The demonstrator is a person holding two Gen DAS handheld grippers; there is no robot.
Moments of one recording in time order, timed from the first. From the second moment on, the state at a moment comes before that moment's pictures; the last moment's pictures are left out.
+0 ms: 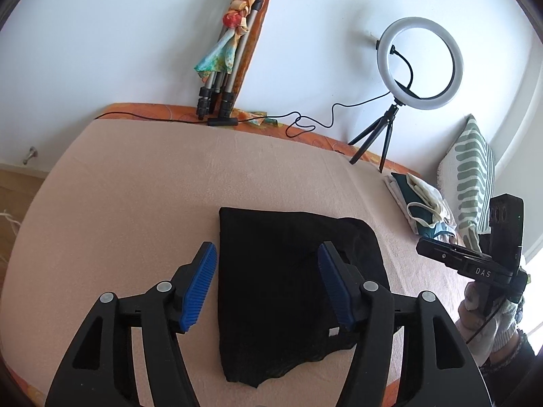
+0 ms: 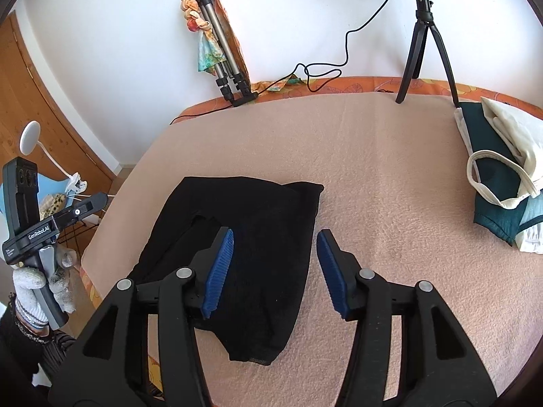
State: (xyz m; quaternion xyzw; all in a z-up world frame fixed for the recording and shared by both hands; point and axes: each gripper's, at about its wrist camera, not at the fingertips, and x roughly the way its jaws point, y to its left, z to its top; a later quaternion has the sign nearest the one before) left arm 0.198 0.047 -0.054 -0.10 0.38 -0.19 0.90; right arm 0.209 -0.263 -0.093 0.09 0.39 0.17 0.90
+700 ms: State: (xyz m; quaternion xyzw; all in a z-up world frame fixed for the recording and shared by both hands) left arm 0.098 0.010 -0.045 0.02 0.33 -0.19 0.93; right arm 0.112 -0.251 -0.088 0.02 0.34 0.11 0.93
